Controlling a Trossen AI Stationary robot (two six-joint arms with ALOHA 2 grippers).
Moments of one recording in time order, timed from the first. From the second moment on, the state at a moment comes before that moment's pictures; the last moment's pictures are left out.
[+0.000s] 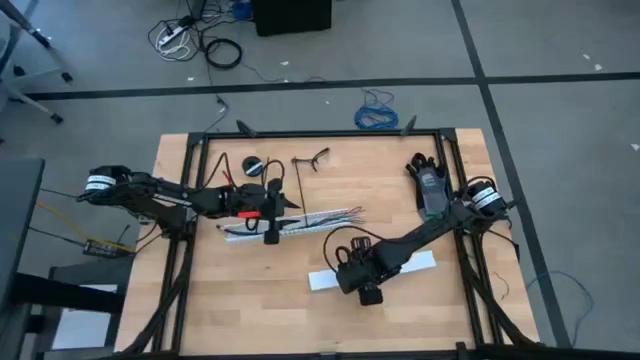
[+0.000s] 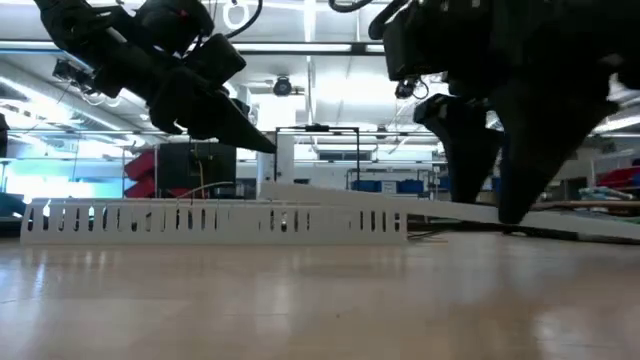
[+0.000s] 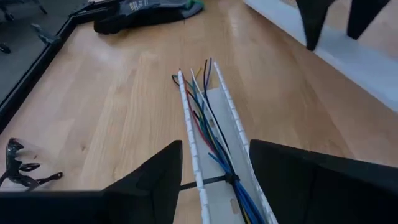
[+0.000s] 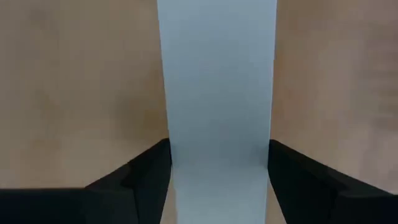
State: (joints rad) left arm 0.05 1.31 0.50 0.33 -0.02 0.19; right arm 0.43 1.92 1.36 -0.79 0.16 0.25
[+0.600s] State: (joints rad) left arm 0.05 1.30 0.50 0.26 -0.08 0.24; right arm 0.25 1.87 1.36 -0.80 0.19 0.03
